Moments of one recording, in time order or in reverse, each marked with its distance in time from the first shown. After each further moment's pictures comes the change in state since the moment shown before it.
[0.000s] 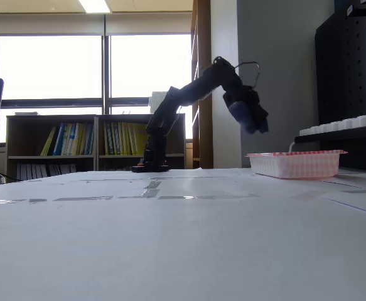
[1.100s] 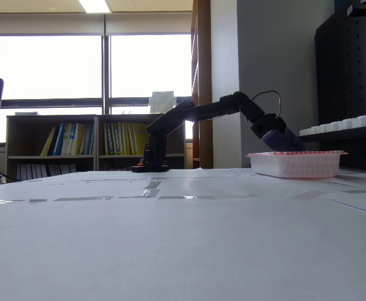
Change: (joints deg) arm -1.6 3.8 4.0 -14.3 -3.3
